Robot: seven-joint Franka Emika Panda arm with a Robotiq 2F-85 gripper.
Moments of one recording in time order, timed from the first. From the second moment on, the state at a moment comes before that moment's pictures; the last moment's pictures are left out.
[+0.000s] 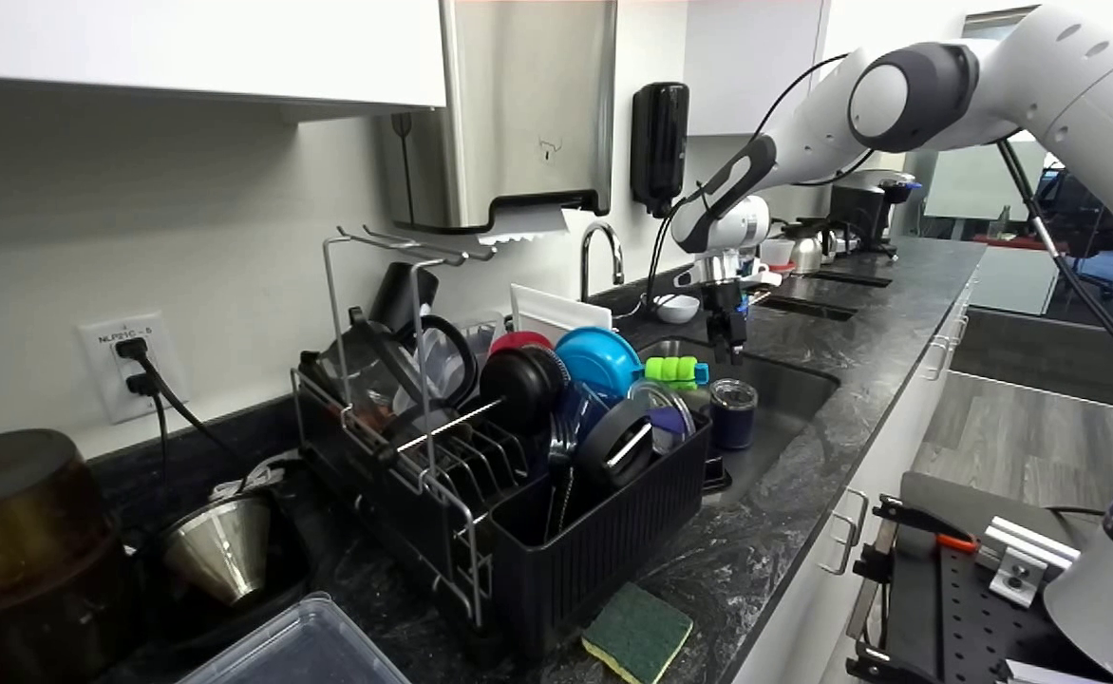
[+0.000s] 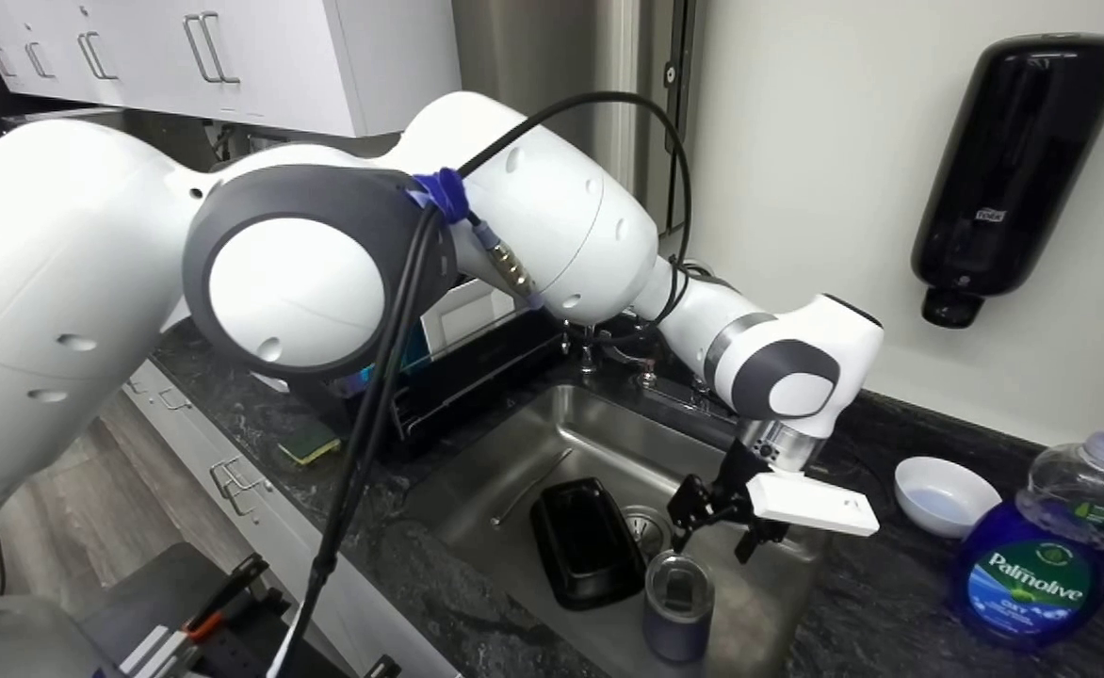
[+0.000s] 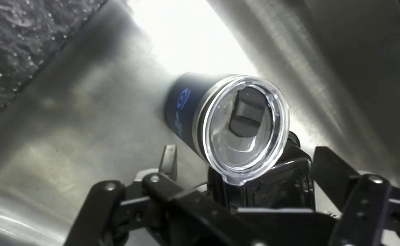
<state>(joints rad) -0.60 0.89 -0.08 -1.36 0.05 1.88 -1.37</state>
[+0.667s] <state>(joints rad) -0.59 0.96 -0.07 -1.32 0.06 1.82 -1.35</state>
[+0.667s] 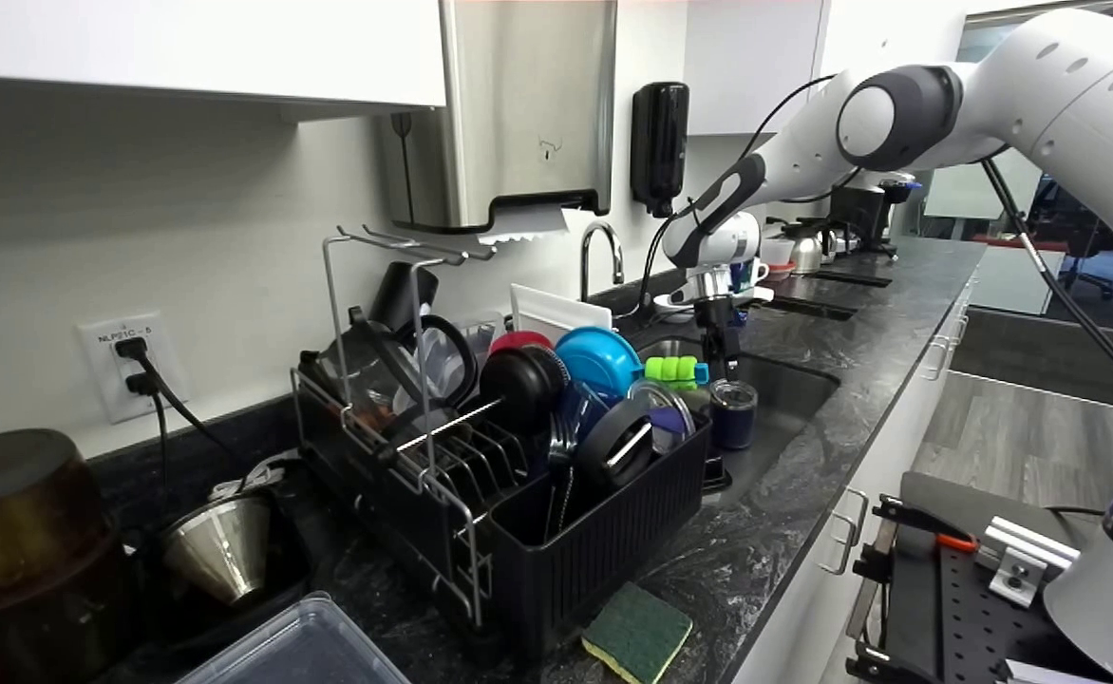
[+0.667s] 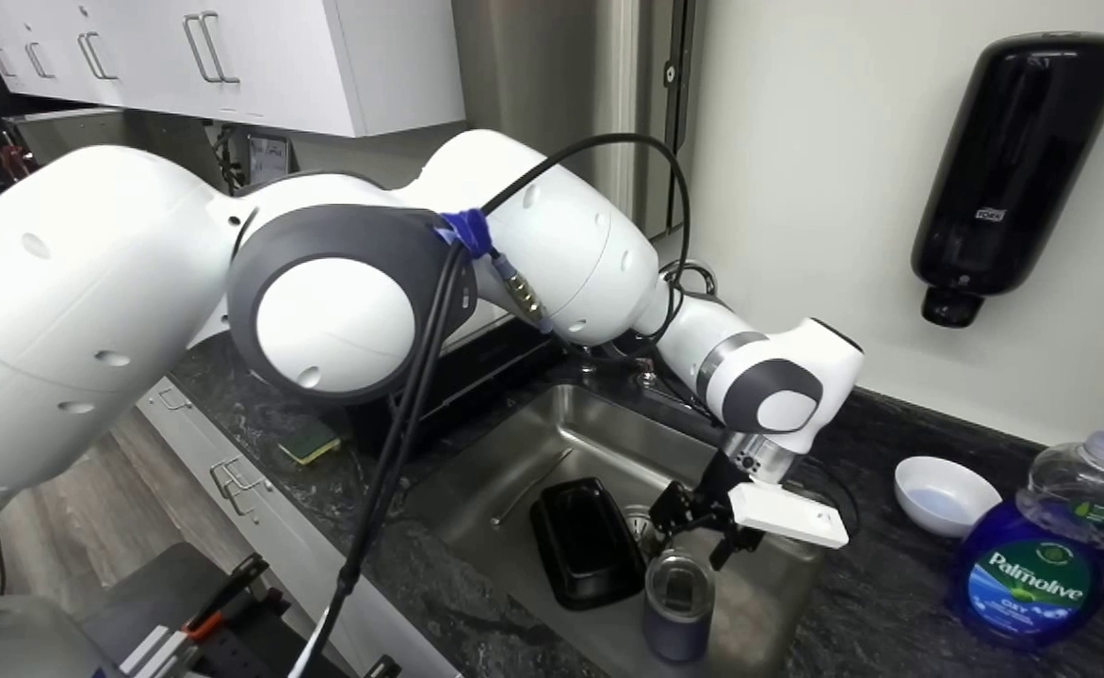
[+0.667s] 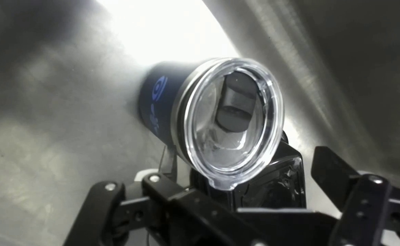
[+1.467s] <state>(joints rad) -0.55 0.95 -0.10 -1.28 0.01 1.75 -1.30</state>
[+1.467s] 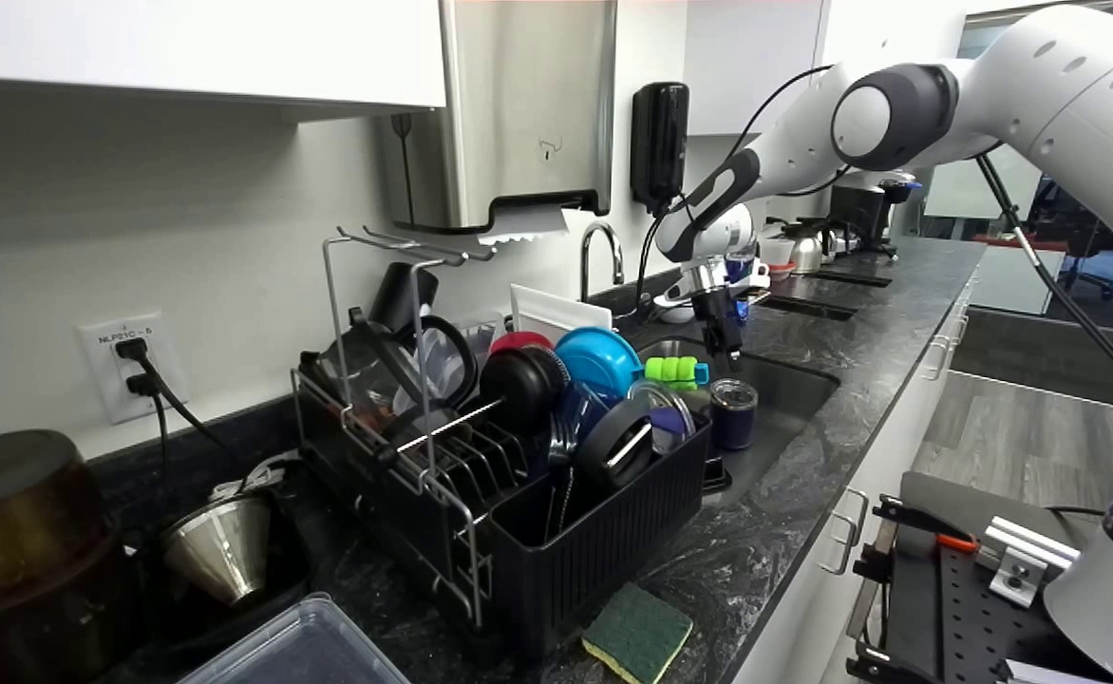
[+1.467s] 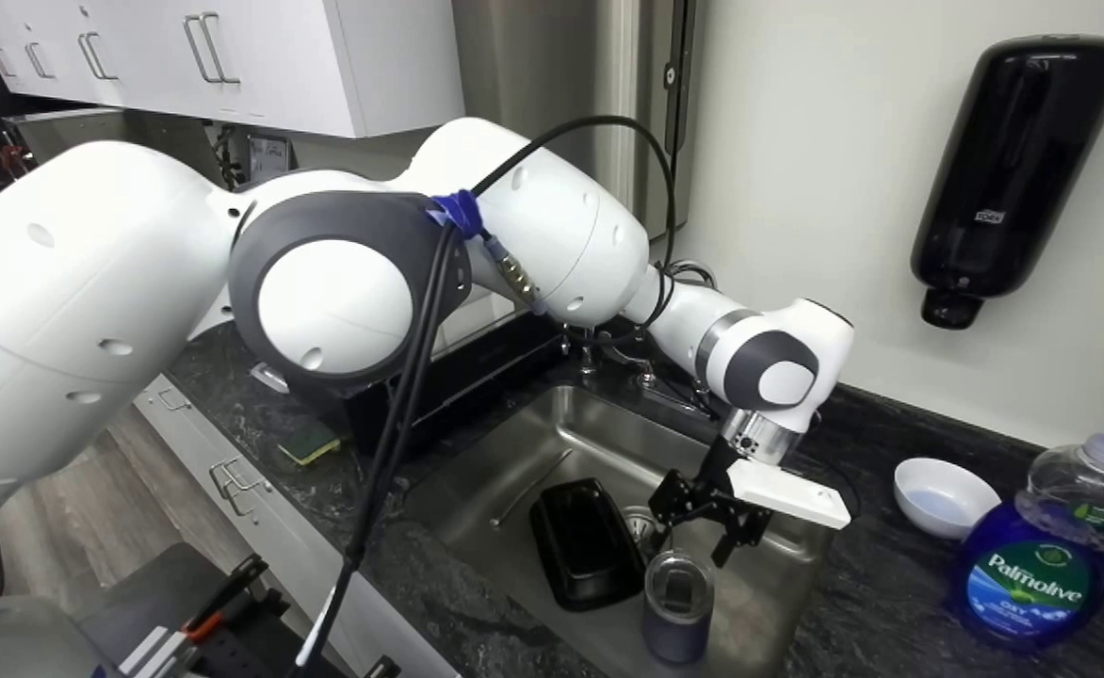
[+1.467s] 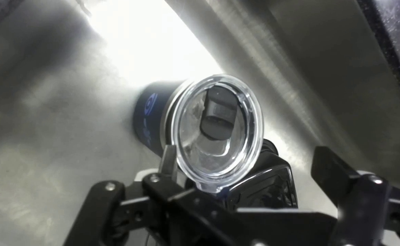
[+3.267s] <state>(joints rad) -0.52 0.88 -0.10 -1.43 0.02 1.82 -1.27</state>
